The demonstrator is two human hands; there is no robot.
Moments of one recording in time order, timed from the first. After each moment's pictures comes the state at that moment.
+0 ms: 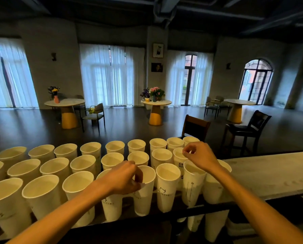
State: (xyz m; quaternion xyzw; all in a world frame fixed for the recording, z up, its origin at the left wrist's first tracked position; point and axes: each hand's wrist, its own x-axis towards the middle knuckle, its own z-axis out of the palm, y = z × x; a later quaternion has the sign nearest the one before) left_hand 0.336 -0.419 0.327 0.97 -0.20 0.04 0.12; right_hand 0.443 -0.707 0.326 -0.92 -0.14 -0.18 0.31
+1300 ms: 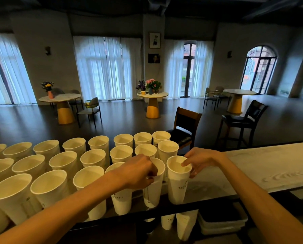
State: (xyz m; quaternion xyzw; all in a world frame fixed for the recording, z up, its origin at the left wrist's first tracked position) left_hand 0.409 -0.614 0.320 0.95 -0.30 0.06 0.06; right_hand 0.514 -0.863 0.319 -0.89 -0.04 0.28 0.36
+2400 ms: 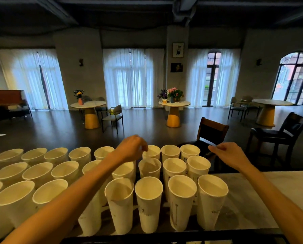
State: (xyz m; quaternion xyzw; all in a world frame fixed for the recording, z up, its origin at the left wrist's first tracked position) left_hand 0.480 -0.490 0.363 0.98 -0.09 0.16 0.08; right_hand 0.547 -0.839 0.338 -0.92 -0.09 -0.15 0.35
